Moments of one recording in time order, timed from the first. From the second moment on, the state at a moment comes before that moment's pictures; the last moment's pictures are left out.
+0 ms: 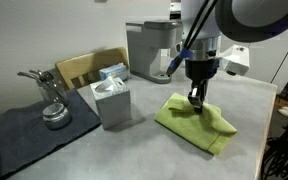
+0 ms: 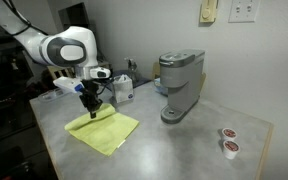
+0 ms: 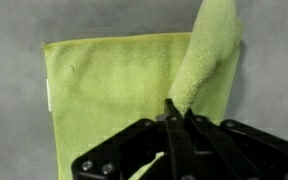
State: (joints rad) arm 0.14 0.21 0.03 -2.39 -0.04 2.46 0.04
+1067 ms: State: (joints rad) arm 0.08 0.19 0.05 -2.37 0.00 2.35 -0.45
